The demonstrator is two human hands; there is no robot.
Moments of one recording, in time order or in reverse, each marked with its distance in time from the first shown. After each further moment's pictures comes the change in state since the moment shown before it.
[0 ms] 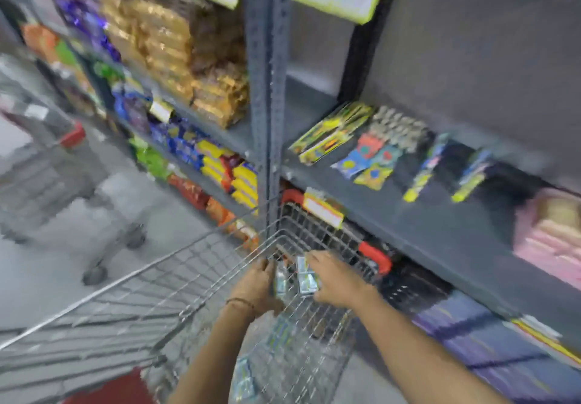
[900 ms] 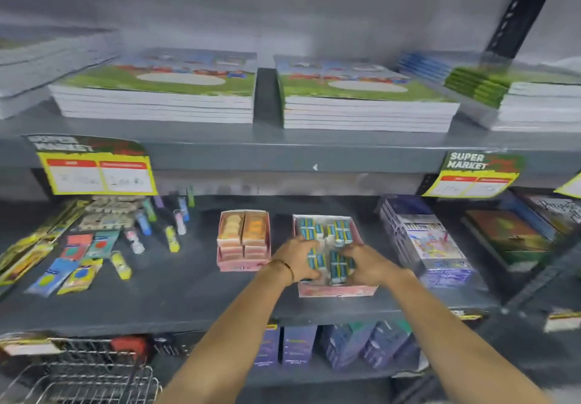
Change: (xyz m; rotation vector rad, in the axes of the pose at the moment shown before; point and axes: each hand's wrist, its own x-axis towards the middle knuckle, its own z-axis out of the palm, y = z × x) left_hand 0.020 0.572 0.011 0.091 -0.122 0.843; right_hand -0.447 0.298 -0.102 0.376 0.289 0.864
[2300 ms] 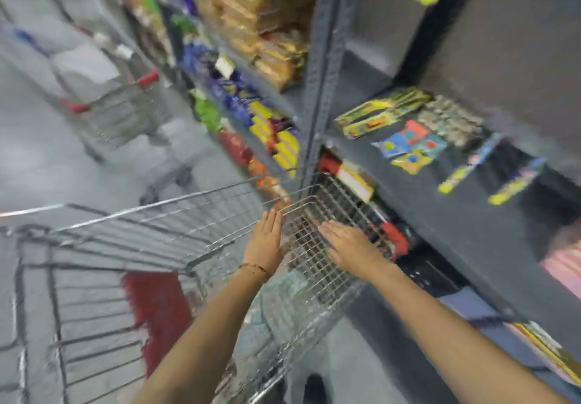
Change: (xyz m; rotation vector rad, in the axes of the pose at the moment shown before) left_hand -0.468 -0.308 0.070 -0.050 0.400 -1.088; right_hand 0.003 -0.438 0.297 -0.524 -0.264 -1.138
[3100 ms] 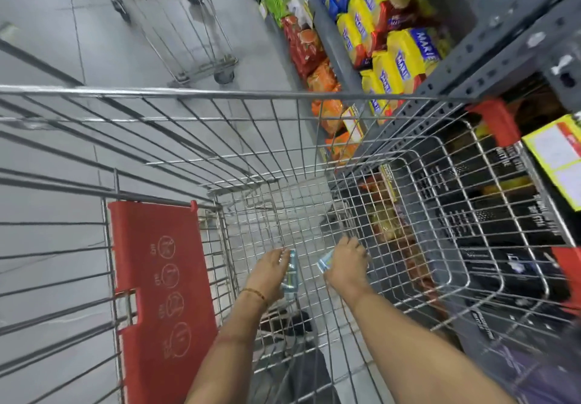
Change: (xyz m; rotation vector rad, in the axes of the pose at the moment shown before) left_hand -0.042 -0.145 0.237 -0.064 -0.397 -0.208; right_hand 0.130 -0.073 0.243 -0.011 -0.390 0.467
